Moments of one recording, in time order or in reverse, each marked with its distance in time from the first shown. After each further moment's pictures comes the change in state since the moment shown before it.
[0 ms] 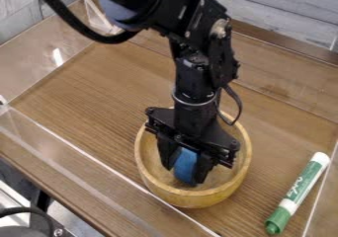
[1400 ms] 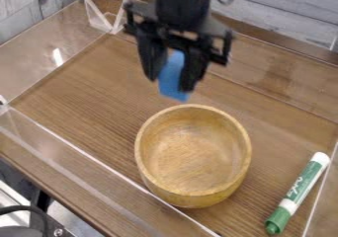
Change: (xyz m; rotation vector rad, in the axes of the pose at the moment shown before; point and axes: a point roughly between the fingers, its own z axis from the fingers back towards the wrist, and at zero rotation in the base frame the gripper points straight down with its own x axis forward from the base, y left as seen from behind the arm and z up) arm 0.014 0.037 0.110 0.023 -0.066 0.066
